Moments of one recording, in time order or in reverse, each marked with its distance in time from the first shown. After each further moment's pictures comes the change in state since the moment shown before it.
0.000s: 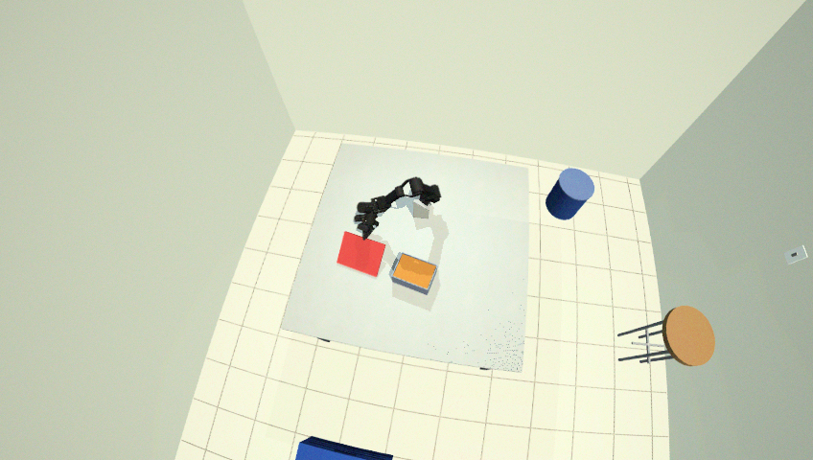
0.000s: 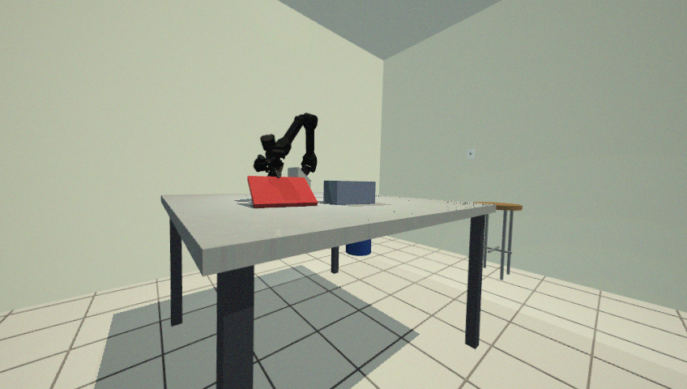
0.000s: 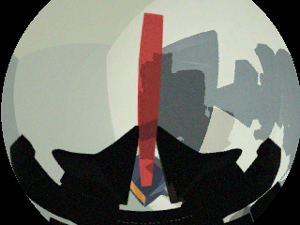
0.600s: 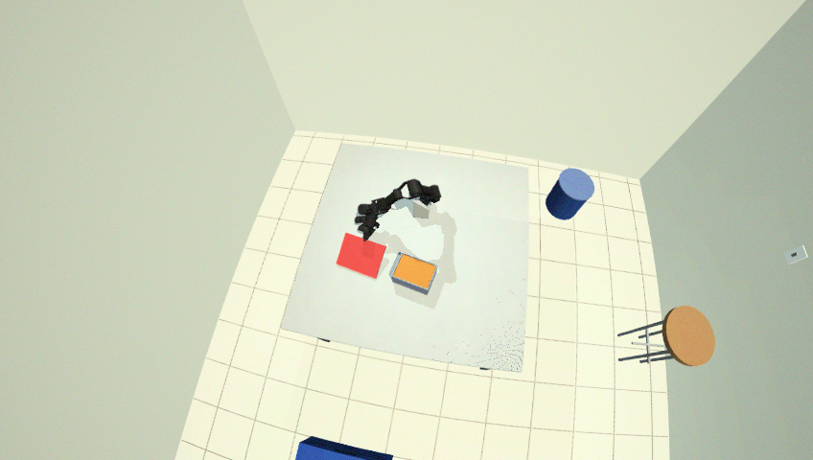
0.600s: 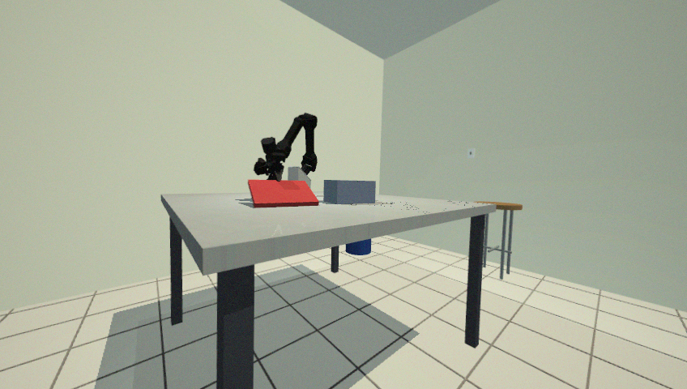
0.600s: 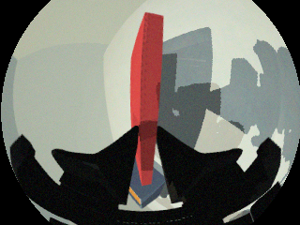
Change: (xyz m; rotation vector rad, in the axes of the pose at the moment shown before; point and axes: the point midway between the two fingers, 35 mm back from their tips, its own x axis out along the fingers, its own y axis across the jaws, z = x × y) arm 0.010 -0.013 -0.002 0.004 0.005 -0.004
